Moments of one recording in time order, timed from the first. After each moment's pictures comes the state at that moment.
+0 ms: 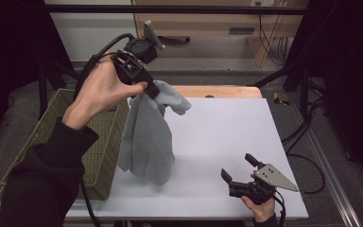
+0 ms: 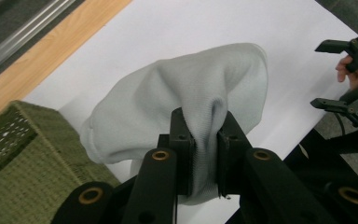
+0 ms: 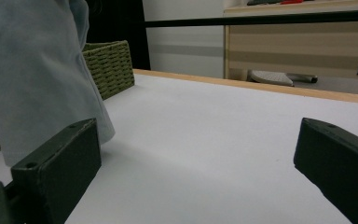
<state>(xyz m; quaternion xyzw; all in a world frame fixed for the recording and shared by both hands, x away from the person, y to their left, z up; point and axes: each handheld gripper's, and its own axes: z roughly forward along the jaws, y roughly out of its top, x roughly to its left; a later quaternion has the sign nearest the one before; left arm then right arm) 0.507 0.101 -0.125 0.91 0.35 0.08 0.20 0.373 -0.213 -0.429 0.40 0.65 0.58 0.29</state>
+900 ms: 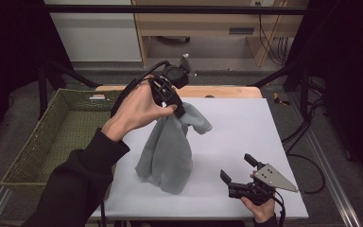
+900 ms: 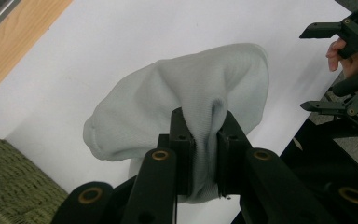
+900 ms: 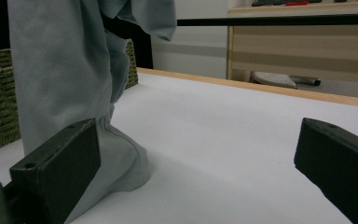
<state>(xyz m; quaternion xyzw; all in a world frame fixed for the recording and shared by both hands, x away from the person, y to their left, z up) 0.512 0.049 -0.181 0.93 0.30 0.05 0.19 0.372 -0.211 -0.427 0.39 0.66 0.58 0.29</state>
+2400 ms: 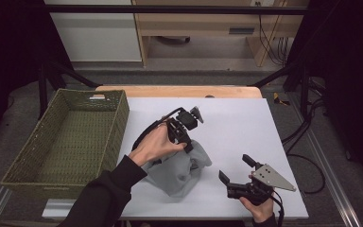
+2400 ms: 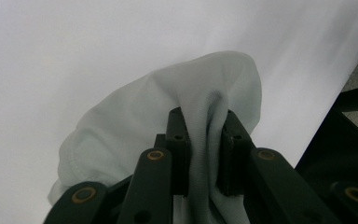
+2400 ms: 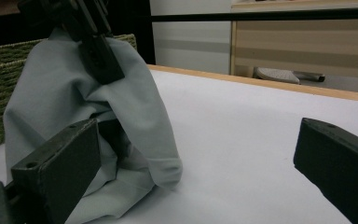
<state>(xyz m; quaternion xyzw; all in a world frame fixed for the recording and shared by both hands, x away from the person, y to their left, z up) 0.518 0.022 -0.325 0.95 0.27 -0.02 0.16 0.373 -0.209 -0.430 0.39 0.66 0.58 0.28</state>
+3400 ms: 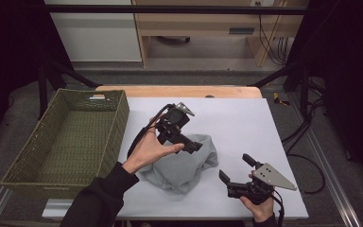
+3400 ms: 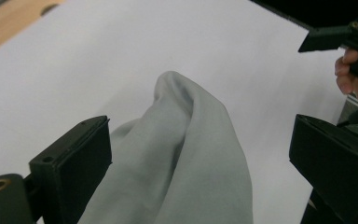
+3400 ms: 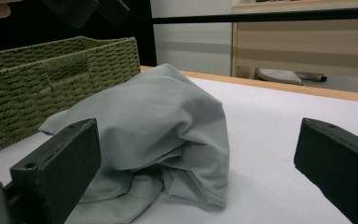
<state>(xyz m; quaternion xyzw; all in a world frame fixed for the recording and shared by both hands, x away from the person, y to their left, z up) 0.495 0.054 -0.302 0.90 0.27 0.07 0.35 0.373 -0.210 -0.427 0.39 0.66 0.58 0.27</state>
